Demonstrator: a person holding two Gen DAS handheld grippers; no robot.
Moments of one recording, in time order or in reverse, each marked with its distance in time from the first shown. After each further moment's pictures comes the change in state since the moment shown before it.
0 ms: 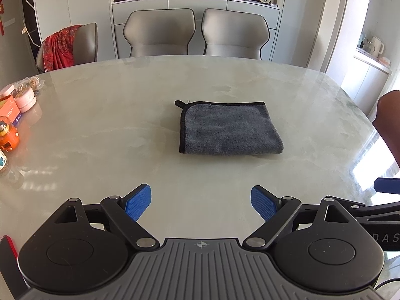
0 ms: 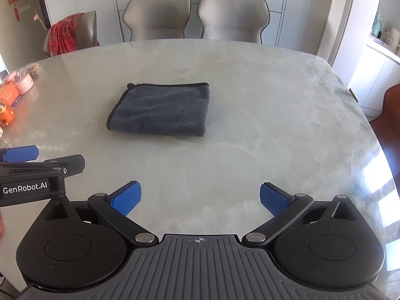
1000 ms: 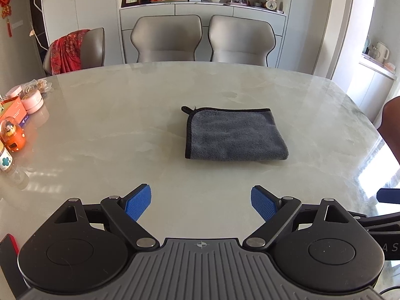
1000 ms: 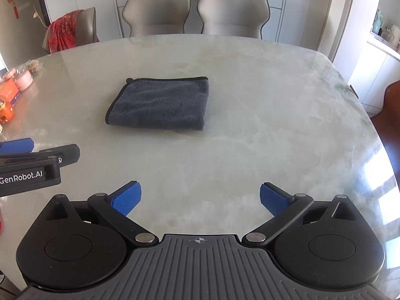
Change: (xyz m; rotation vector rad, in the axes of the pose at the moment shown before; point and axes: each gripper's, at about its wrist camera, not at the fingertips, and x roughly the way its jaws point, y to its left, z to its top) left arm -0.002 0.000 0.000 -0.016 -0.042 0.040; right arm 0.003 -0.004 -0.002 -0.001 0.018 0.006
